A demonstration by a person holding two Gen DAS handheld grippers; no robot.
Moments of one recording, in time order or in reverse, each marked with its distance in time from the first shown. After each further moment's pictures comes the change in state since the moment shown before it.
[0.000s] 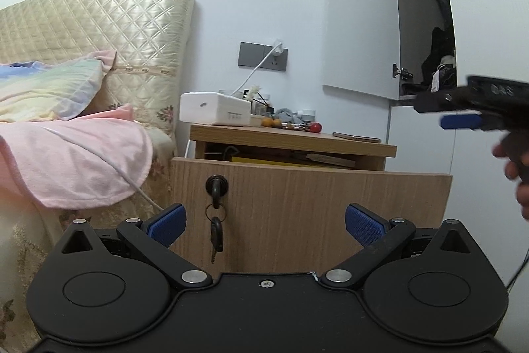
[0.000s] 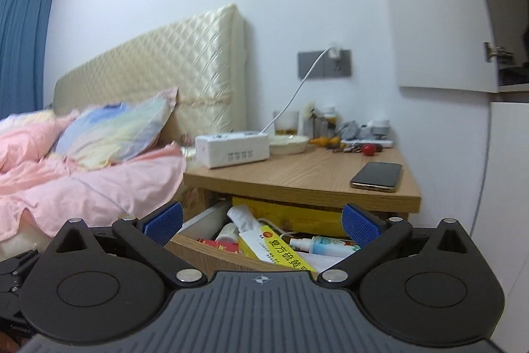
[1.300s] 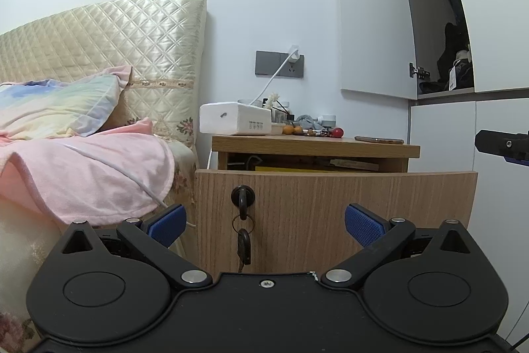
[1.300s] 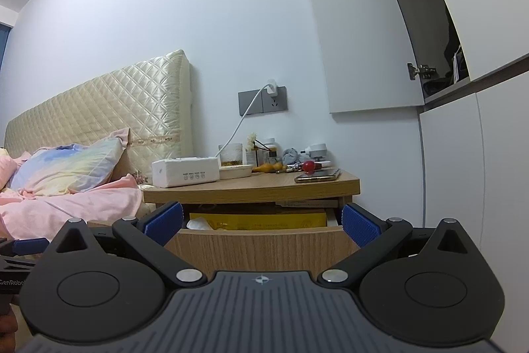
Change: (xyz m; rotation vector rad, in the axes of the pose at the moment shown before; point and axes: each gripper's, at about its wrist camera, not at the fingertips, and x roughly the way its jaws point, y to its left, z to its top) left arm 0.004 0.004 -0.001 0.039 -0.037 0.079; right arm -0.049 0.021 -0.083 0.058 -0.215 -0.222
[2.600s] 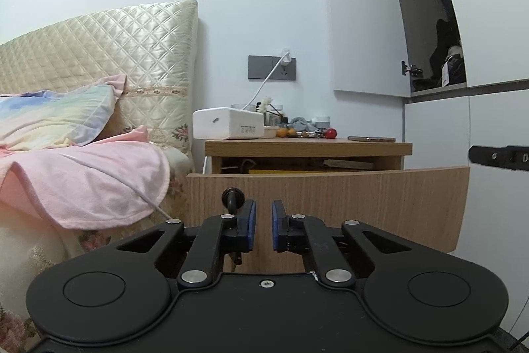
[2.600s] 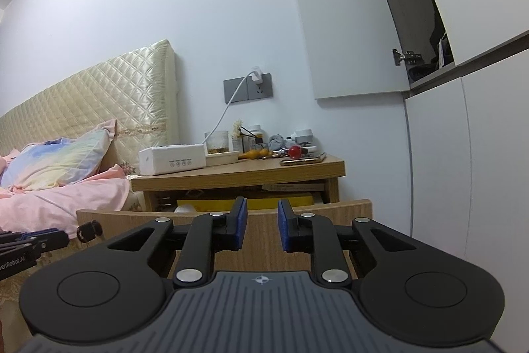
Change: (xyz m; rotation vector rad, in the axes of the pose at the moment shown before) left arm -0.006 -0.011 -0.003 0.037 -0.008 -0.005; right arm -0.003 -0.003 -0.007 0.015 0.040 -0.062
